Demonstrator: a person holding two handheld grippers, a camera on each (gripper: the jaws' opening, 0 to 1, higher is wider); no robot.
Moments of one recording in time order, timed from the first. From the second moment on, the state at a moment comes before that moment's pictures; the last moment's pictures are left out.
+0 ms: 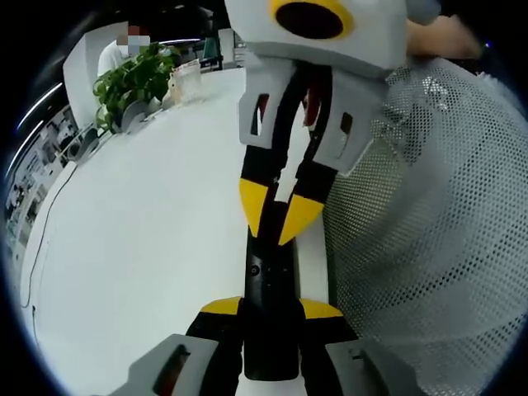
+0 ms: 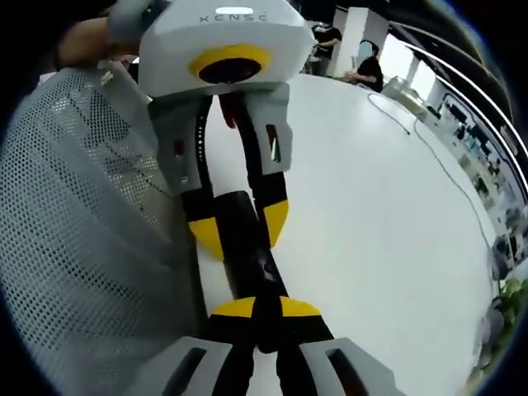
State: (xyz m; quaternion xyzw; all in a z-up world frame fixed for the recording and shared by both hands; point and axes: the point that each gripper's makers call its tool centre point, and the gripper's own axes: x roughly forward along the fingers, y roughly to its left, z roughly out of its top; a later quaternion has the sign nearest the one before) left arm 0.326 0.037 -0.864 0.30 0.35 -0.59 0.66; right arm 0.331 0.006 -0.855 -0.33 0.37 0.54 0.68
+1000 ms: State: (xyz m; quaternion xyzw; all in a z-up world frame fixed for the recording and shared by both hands) left arm 0.327 0.037 -0.864 0.30 0.35 -0.59 0.66; right arm 0.331 0.013 -0.855 -0.34 0.35 0.55 0.68
